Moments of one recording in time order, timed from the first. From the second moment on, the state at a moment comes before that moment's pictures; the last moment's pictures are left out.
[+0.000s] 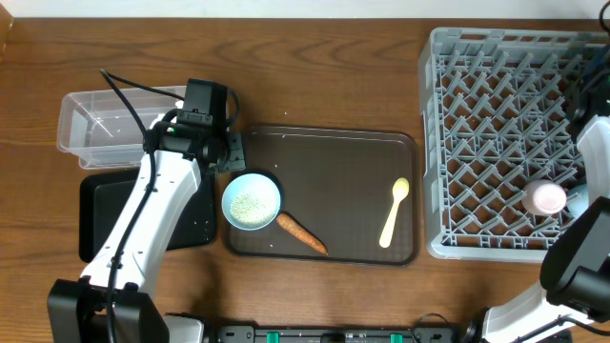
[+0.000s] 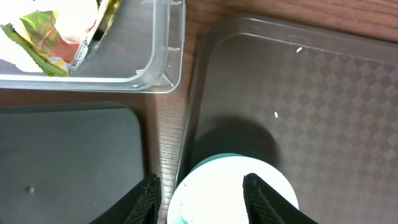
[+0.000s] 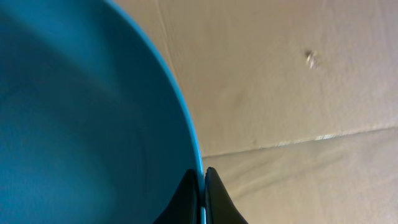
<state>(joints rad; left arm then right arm) -0.17 1.51 1.18 -0.87 -0.03 -0.29 -0.37 1.84 1.41 0.13 0.82 -0.91</state>
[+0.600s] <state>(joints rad) -0.17 1.51 1.18 -0.87 -0.03 -0.30 -0.37 1.87 1.41 0.21 0.81 -1.09</state>
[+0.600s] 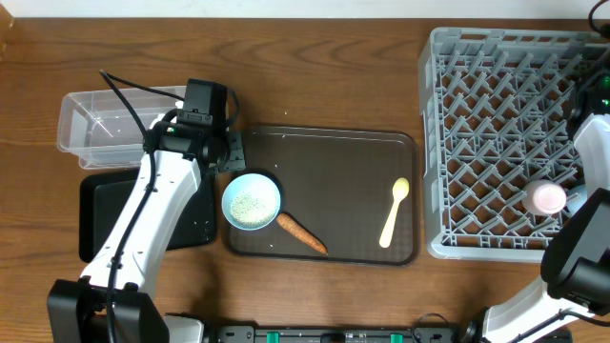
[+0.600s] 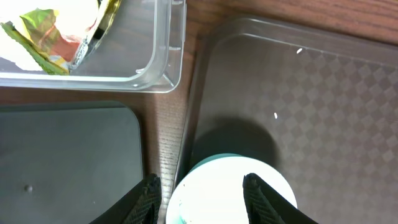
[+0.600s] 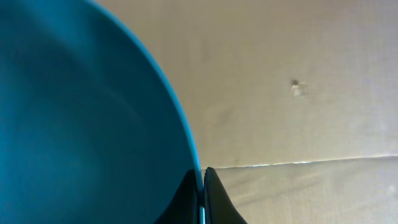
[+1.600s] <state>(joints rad) -0.17 1.51 1.18 -0.87 -0.03 -0.30 -0.24 1.84 1.43 -0.27 0.85 -0.53</state>
